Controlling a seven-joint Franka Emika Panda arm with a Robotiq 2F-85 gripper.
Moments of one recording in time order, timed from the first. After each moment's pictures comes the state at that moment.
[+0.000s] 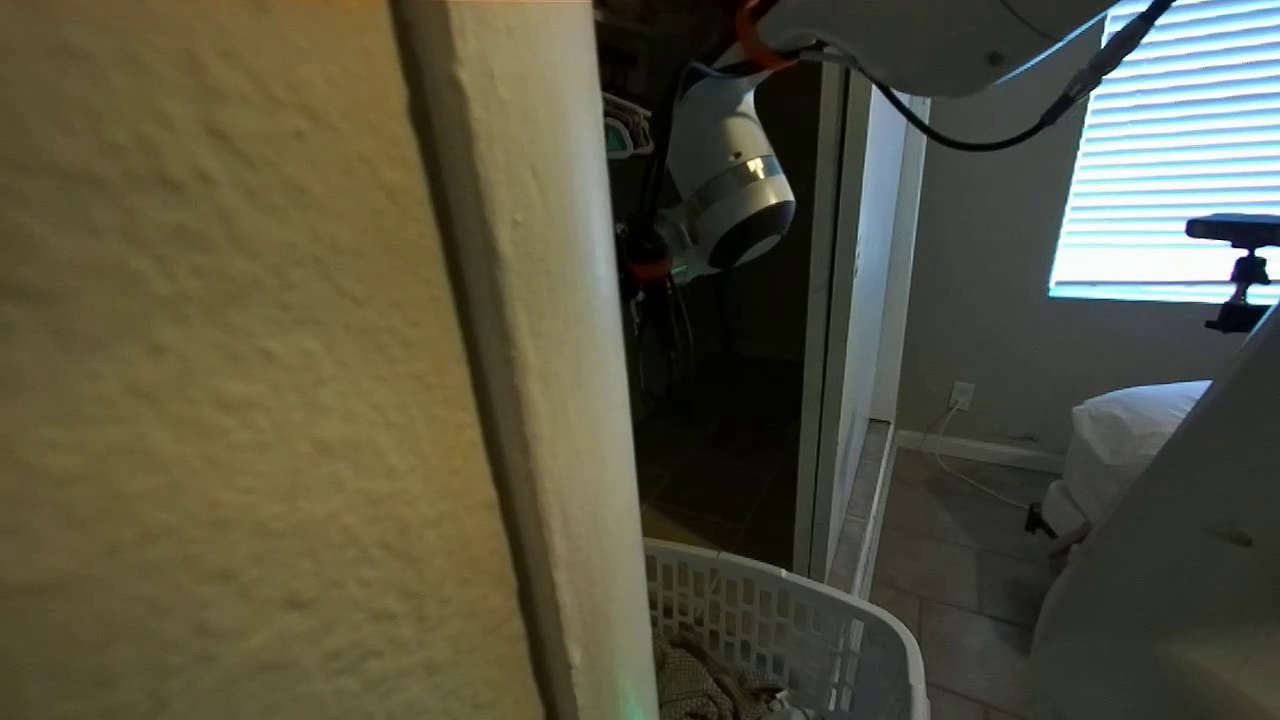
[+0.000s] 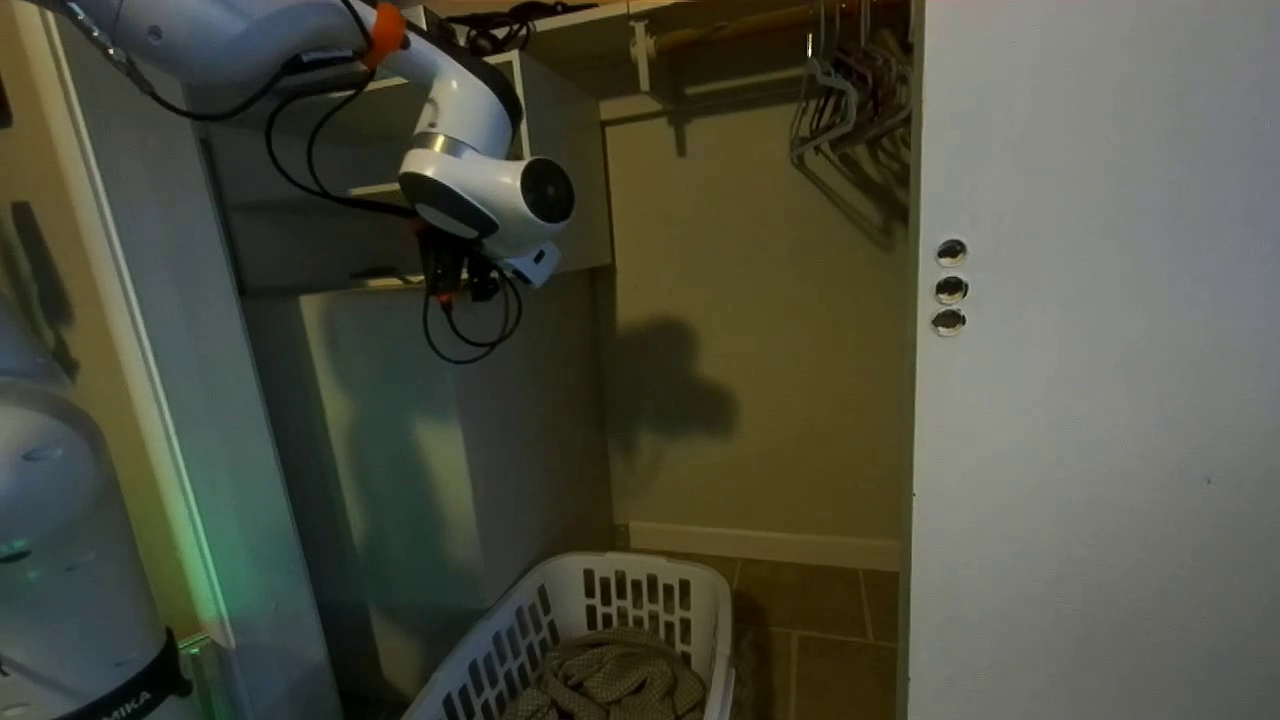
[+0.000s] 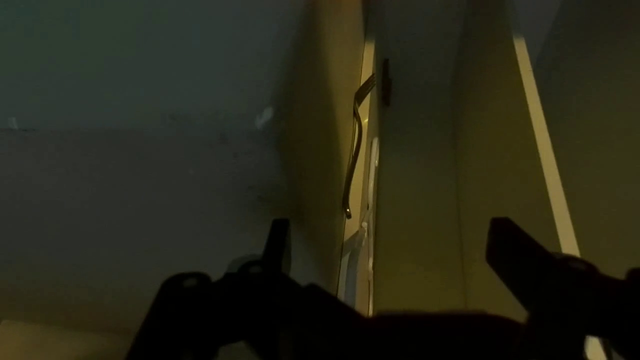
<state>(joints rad) 0.06 -0.24 -0.11 -2.34 1.44 1.79 -0.48</state>
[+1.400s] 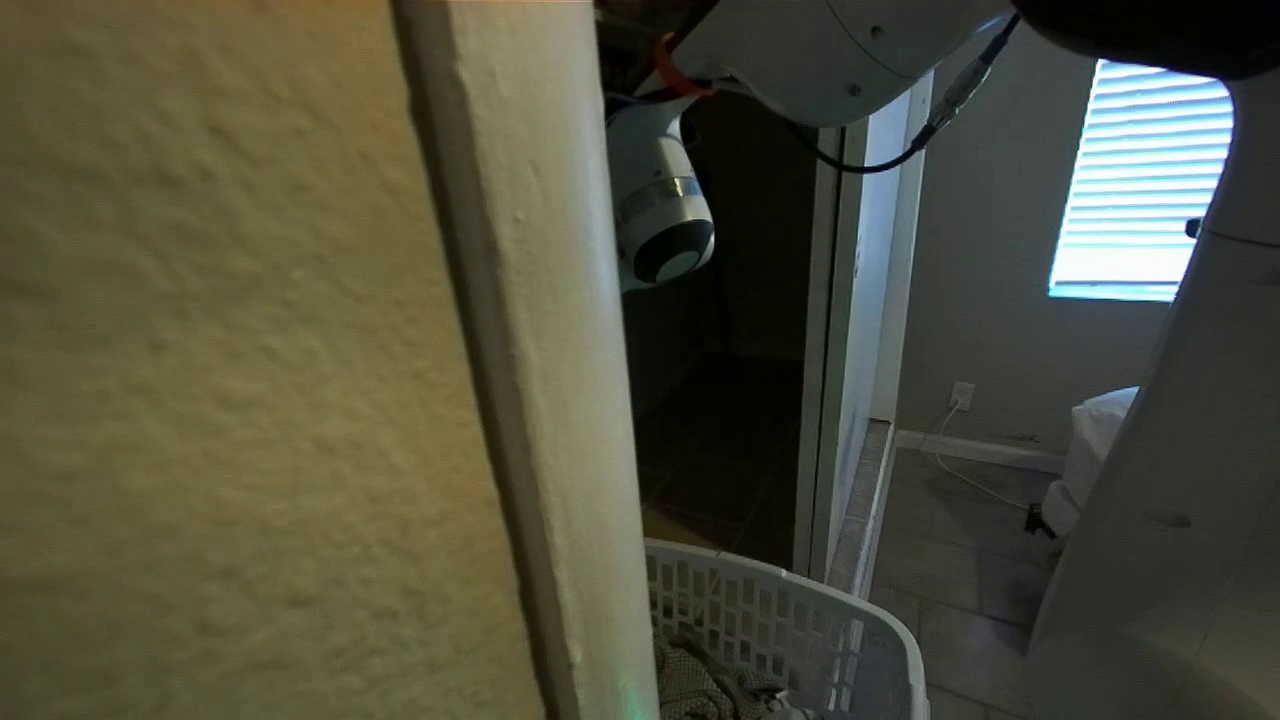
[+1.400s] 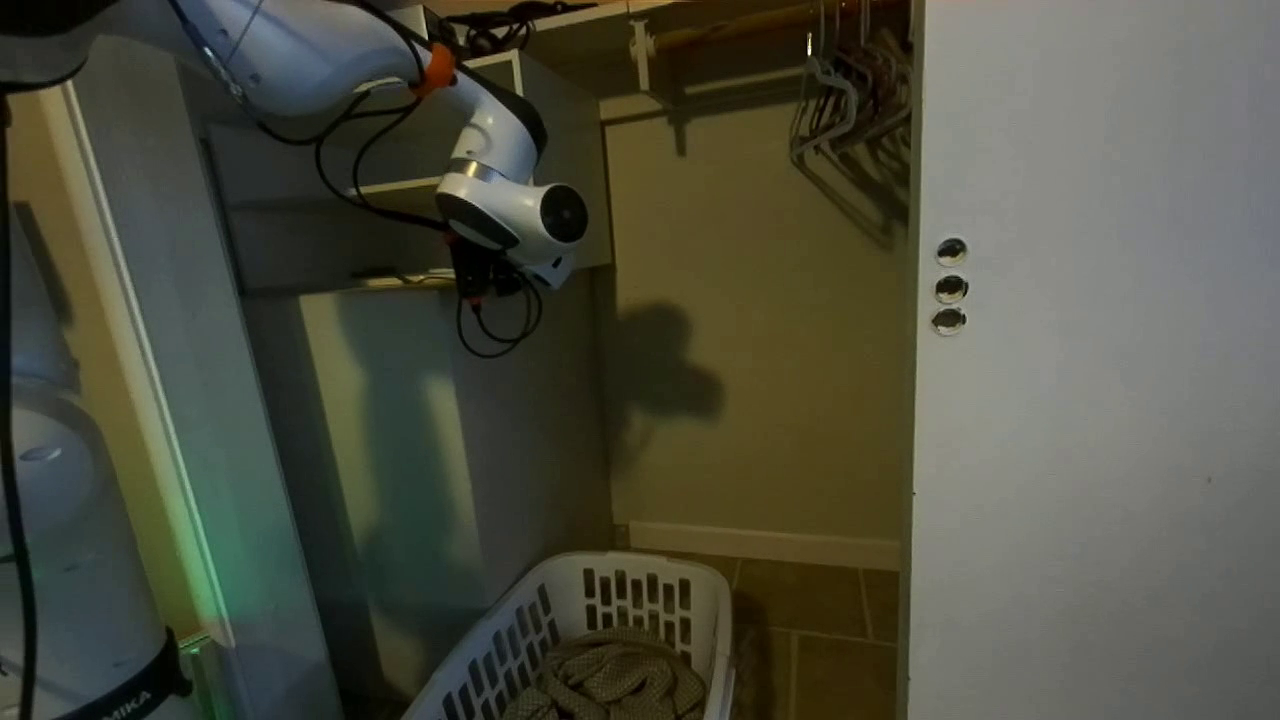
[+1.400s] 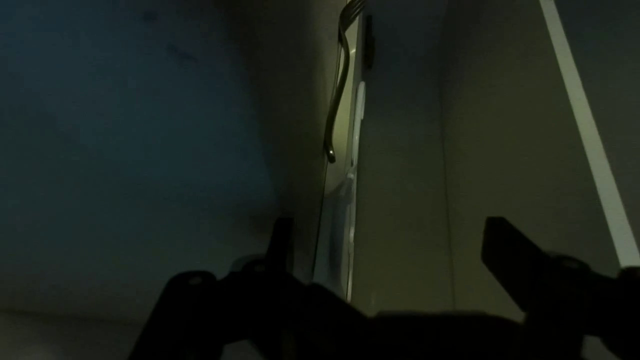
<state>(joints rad) 0.05 -0.05 0.00 -2.17 1.60 1.88 -0.55</state>
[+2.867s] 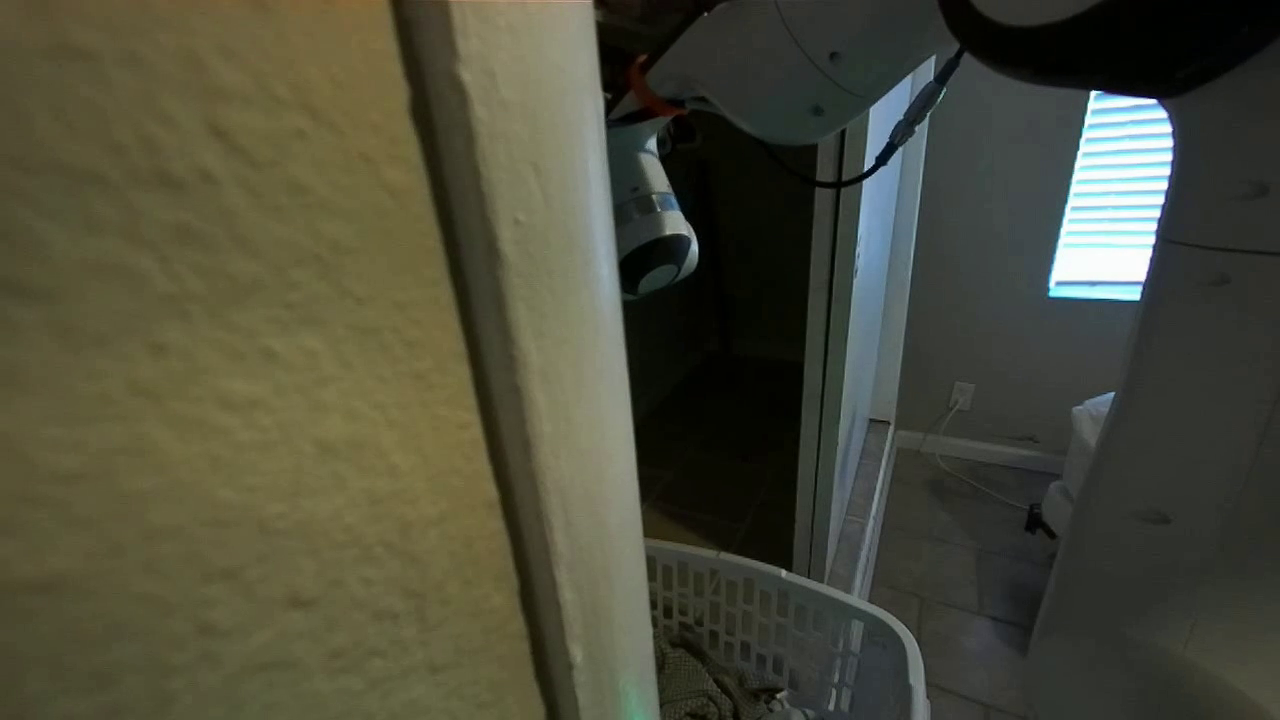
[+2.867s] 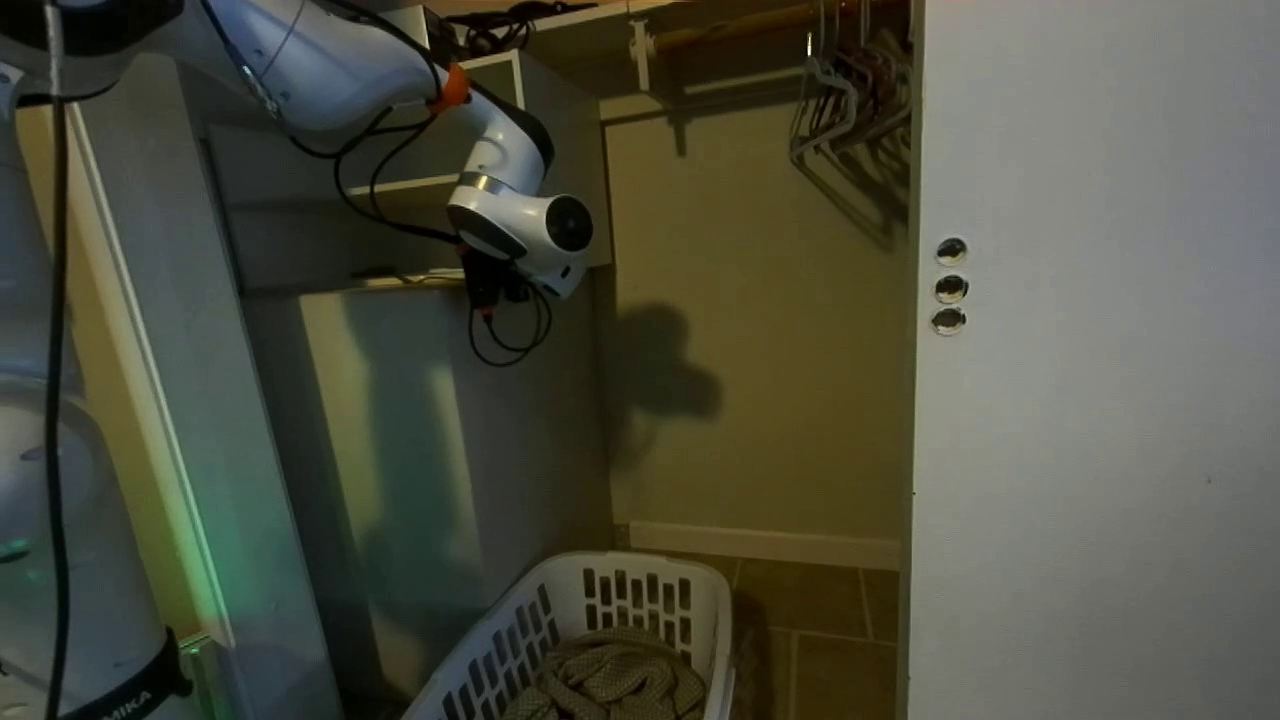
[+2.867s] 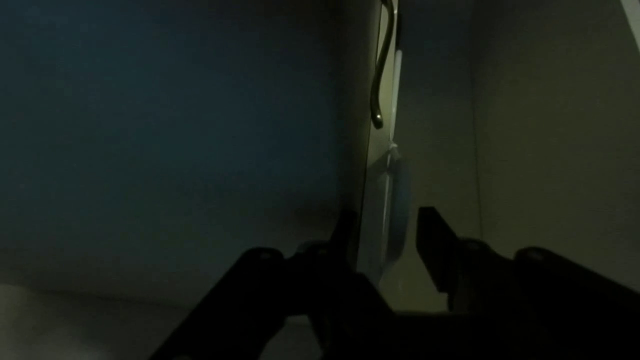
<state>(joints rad) 0.05 0.03 0.03 -2.11 1.60 1.96 -0.57</state>
